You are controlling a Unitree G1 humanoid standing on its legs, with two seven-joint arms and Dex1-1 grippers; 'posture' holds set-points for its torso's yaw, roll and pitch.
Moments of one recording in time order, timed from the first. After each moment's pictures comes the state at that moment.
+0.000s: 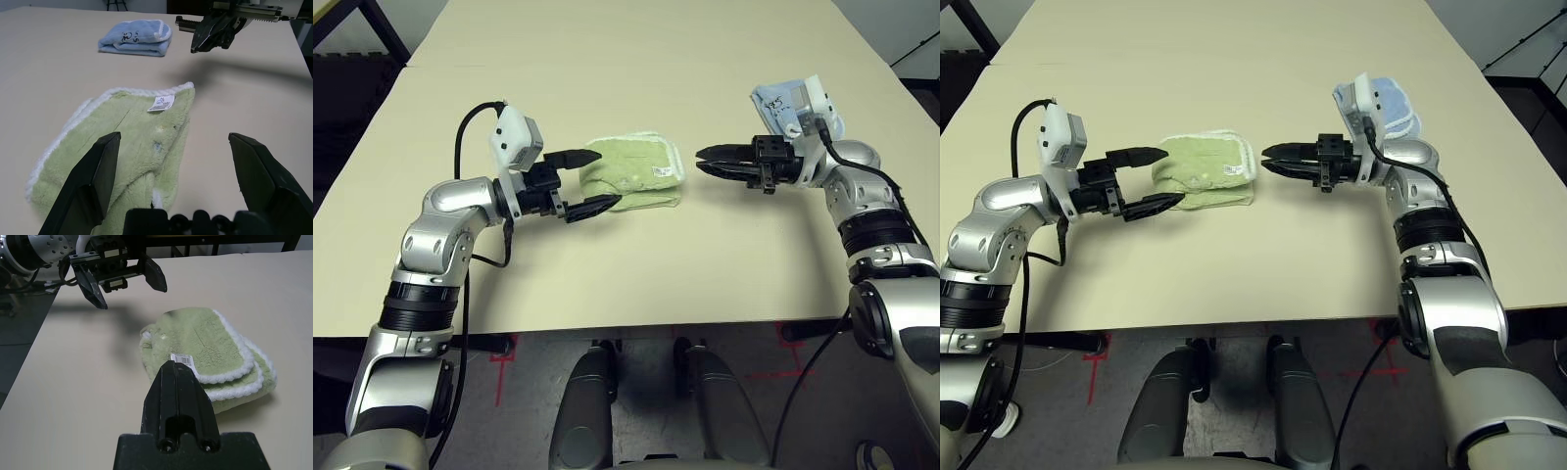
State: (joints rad) left arm -0.61 0.65 0.00 0.06 -0.43 0.30 -1.11; right arm -1.00 -0.46 -0.04 0.83 0.28 -0.10 1.54
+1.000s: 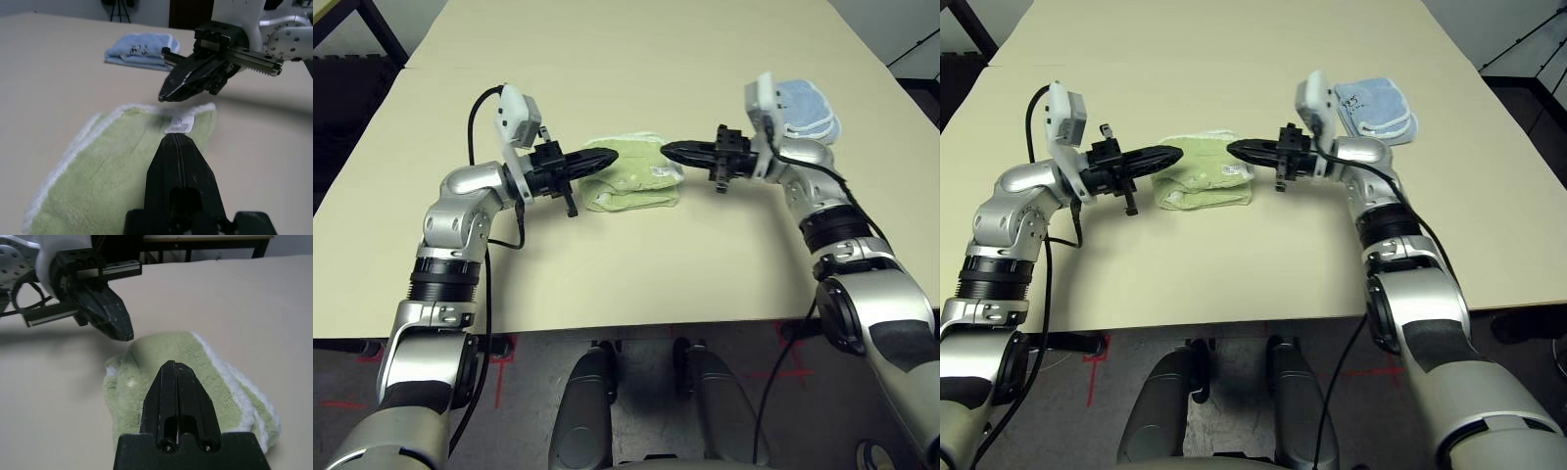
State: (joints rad) left arm -0.77 0.53 -0.05 0.33 -0.35 0.24 -1.11; right arm -1.10 -0.25 0.01 0.96 0.16 -0.17 1.22
